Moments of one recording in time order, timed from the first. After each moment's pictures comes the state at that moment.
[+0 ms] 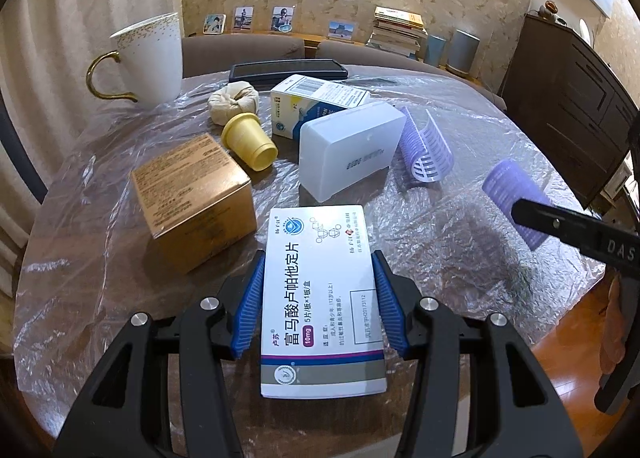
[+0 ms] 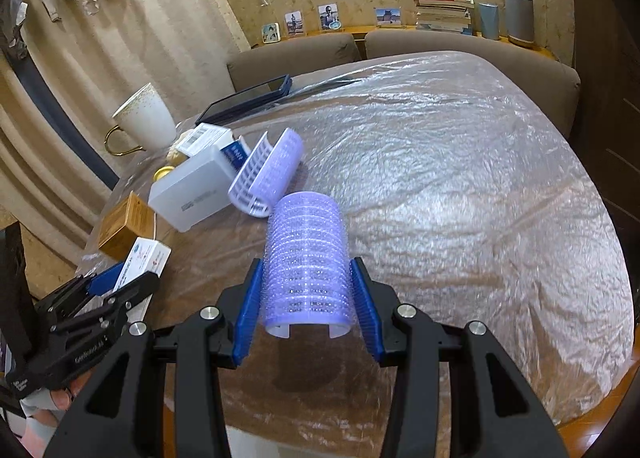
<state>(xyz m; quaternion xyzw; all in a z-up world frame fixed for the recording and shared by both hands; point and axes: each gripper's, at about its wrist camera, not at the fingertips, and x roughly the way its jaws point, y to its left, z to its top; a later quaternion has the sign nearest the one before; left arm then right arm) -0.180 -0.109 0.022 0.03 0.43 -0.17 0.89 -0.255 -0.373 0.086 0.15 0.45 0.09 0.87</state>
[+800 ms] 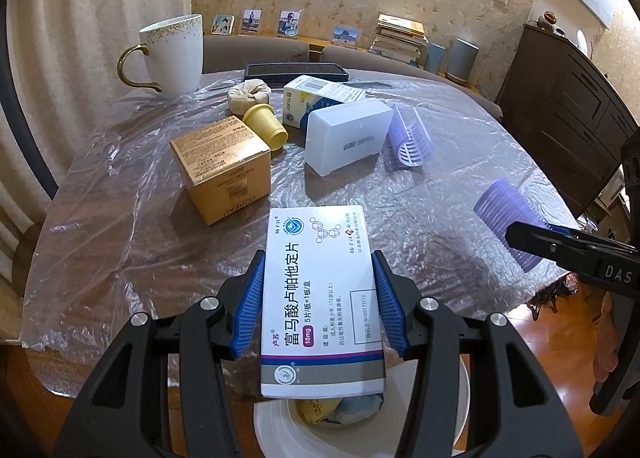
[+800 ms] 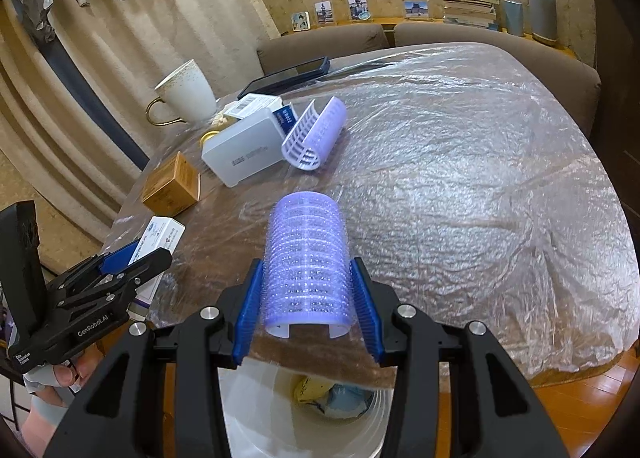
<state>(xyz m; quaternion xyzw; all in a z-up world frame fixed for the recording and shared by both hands) -0.218 -0.094 0.036 0.02 0.42 -0.16 0.89 -0.295 -0.363 0.095 0.15 0.46 0.14 0.86</state>
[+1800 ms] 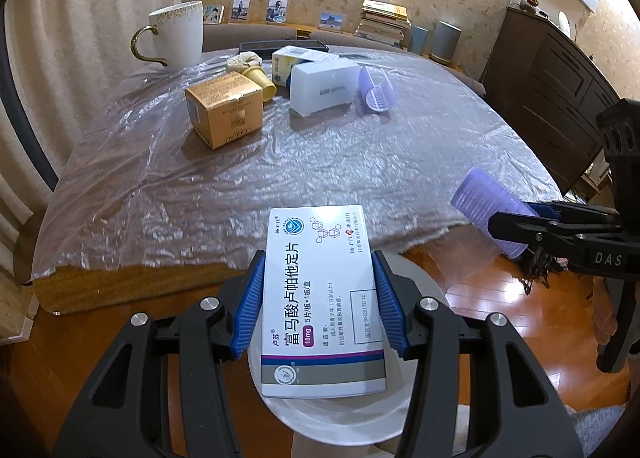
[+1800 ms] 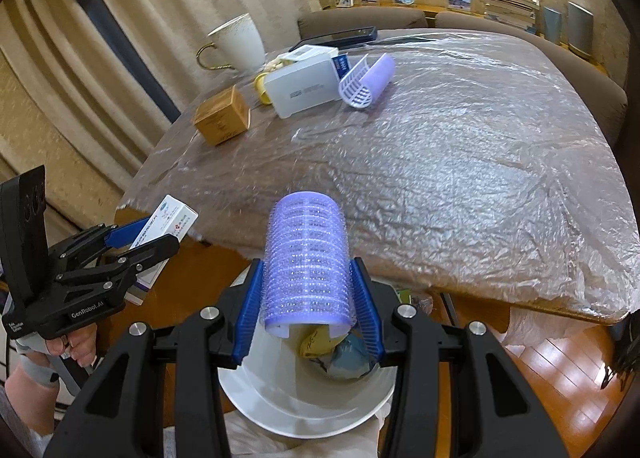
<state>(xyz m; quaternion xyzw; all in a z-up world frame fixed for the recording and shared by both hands) -0.288 -0.081 0.036 0.03 0.45 -0.18 0.88 -0.352 -0.339 0.096 0.10 0.49 0.21 0.84</state>
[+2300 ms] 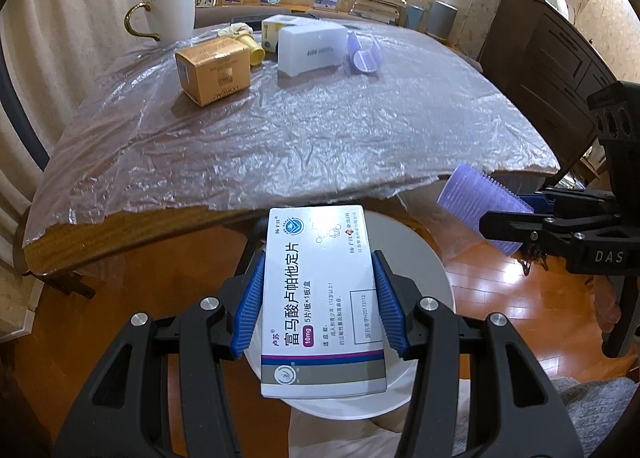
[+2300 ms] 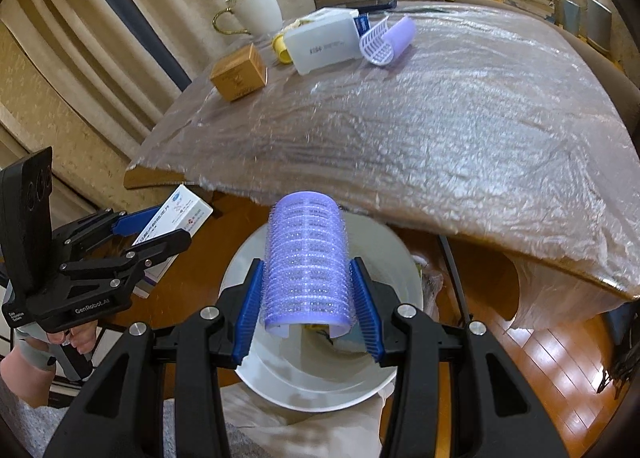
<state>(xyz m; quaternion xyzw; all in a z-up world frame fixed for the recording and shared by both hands) -0.310 -0.085 0.019 0.04 0.47 -0.19 0.86 -0.369 -0.330 0.074 0.09 0.52 0.24 0.81</state>
